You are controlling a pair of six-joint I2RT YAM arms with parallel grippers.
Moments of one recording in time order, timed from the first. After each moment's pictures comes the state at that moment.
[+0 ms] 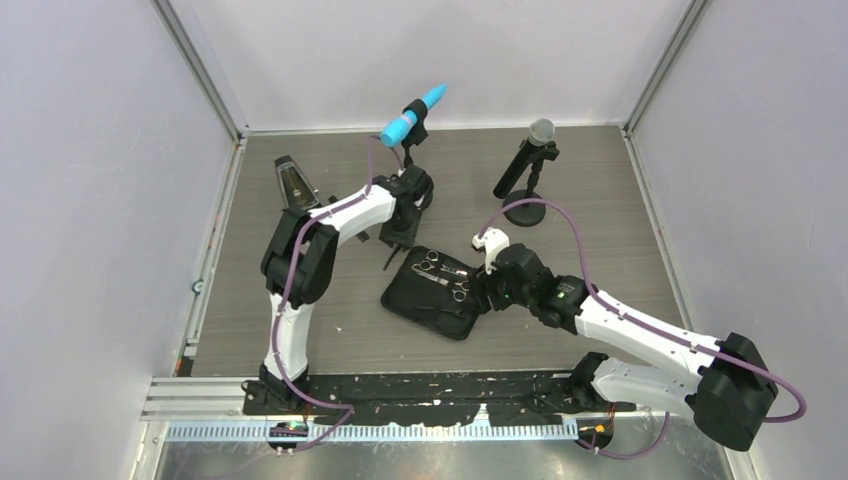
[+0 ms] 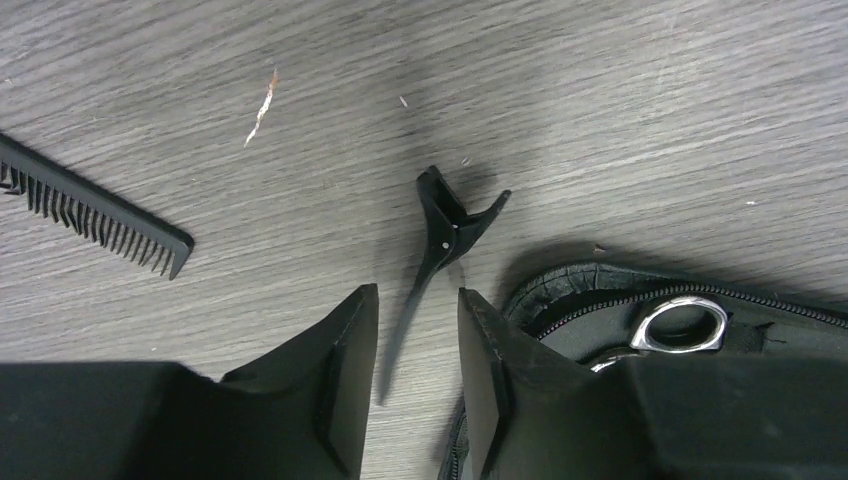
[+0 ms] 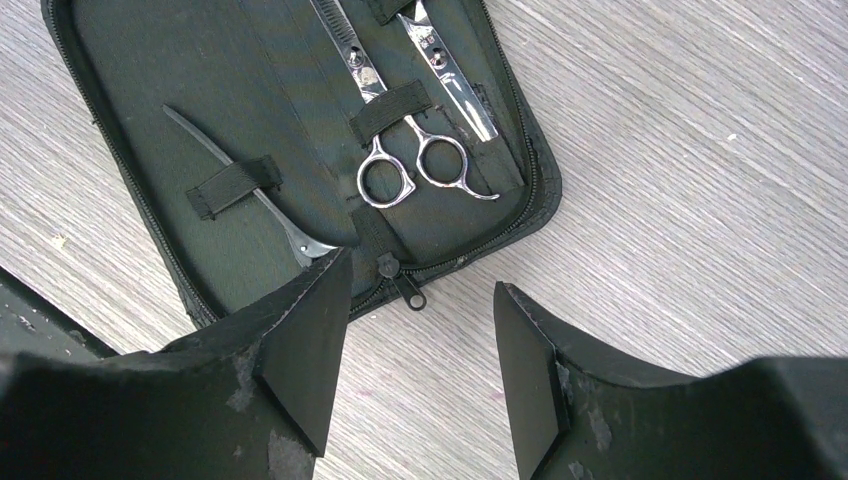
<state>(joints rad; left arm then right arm) -0.58 2.07 1.57 -0.77 -0.16 -0.29 0.80 1.04 0.61 -0.31 0.09 0.16</state>
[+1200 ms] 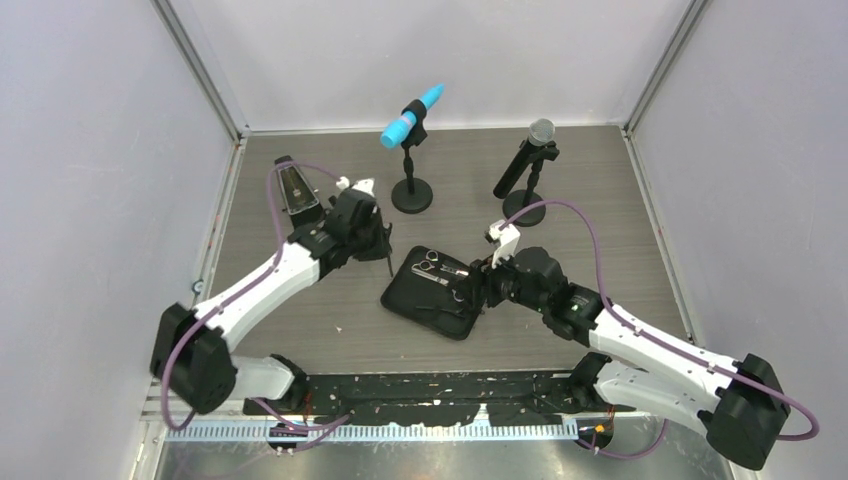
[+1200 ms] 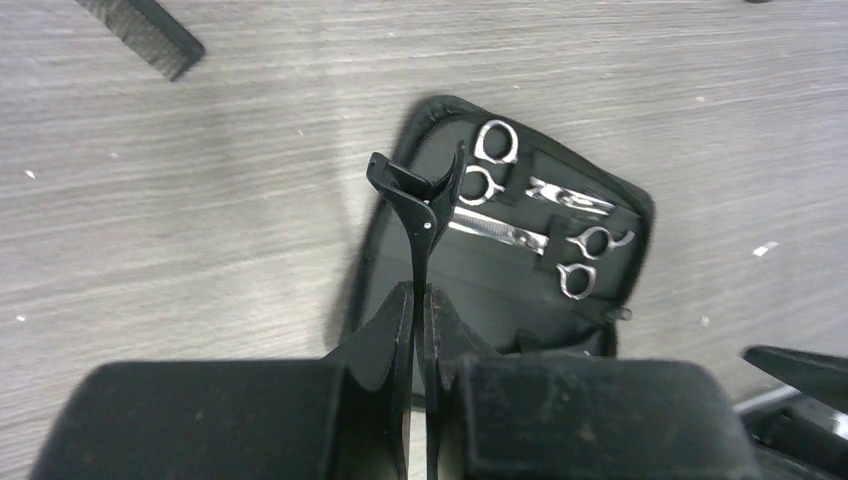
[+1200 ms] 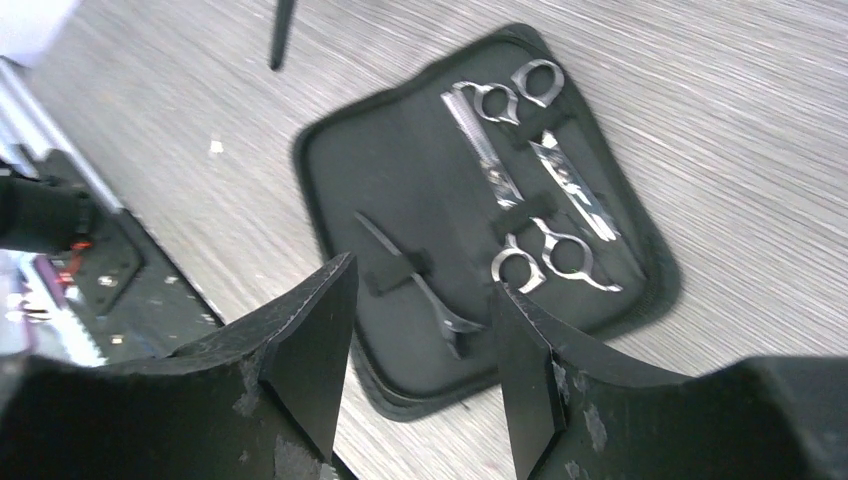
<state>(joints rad) -0.58 1.38 1.05 -0.52 -0.09 -0.55 0.80 0.90 0.55 -0.11 -0.04 0.34</state>
